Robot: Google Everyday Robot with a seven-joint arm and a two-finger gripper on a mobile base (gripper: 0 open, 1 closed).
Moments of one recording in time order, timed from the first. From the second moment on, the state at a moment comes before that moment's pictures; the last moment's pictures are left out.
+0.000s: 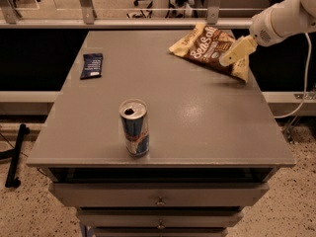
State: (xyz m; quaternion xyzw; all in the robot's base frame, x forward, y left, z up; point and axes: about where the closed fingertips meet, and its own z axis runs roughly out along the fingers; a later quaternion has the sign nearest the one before) arm 0.724 -0.257 0.901 -0.43 0.81 0.01 0.40
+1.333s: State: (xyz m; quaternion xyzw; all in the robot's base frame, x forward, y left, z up) arm 0.739 -0.245 0.884 -0.39 0.81 0.09 0.42
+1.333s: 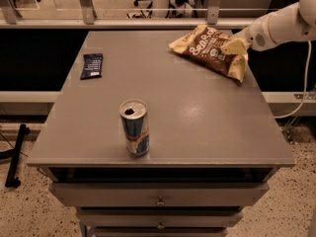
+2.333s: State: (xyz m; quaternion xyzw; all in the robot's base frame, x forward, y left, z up) arm 0.643 -0.186 0.951 -0.44 0.75 0.13 0.48
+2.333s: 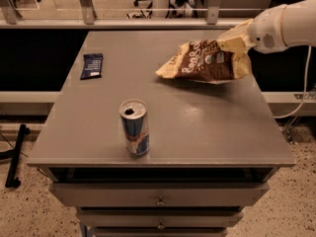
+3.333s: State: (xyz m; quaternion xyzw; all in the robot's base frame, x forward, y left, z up) arm 0.556 -0.154 0.967 -0.43 0.76 0.15 0.47
